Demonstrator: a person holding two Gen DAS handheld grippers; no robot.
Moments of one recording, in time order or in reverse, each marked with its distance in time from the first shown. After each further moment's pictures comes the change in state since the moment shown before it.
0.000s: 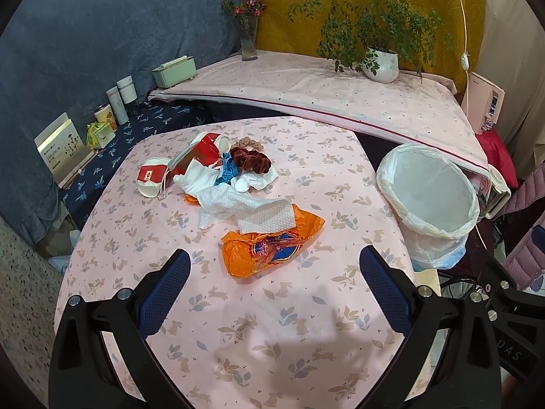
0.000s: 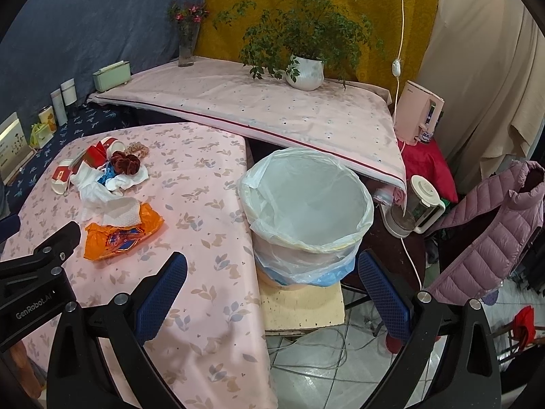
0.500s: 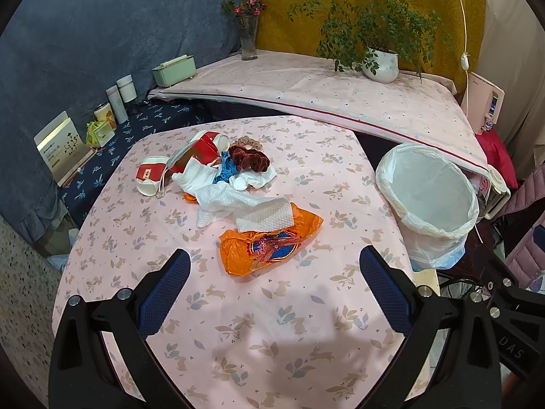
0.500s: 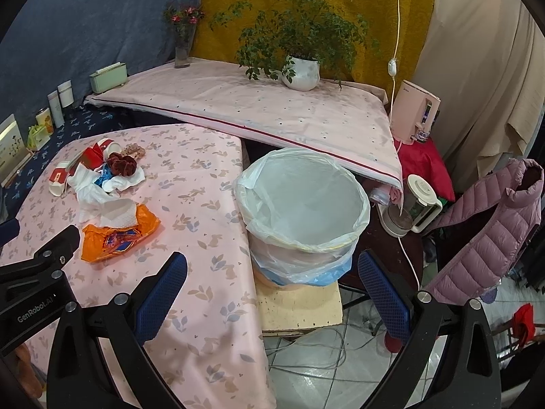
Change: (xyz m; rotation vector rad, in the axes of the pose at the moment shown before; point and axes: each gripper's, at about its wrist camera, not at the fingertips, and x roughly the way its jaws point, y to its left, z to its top) left arm 0.000 0.001 -0.002 -0.004 0.001 -0.002; right arm -0.001 -0.002 0.000 0.009 -0.005 -0.009
